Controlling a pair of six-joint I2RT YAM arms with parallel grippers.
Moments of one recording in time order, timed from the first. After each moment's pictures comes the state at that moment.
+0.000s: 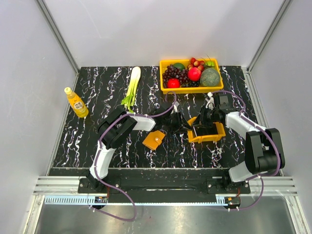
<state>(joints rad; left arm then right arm) -0.79 2.14 1.21 0.33 0.52 -1.15 0.15 1.51 0.85 -0.32 -0.52 0.42</state>
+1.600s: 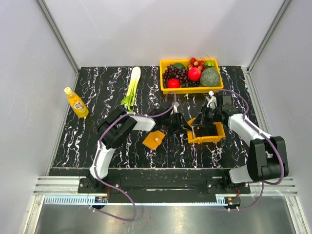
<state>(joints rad) -0.79 2.14 1.21 0.33 0.54 -1.15 0.14 1.42 0.84 -0.35 -0.60 0.41</state>
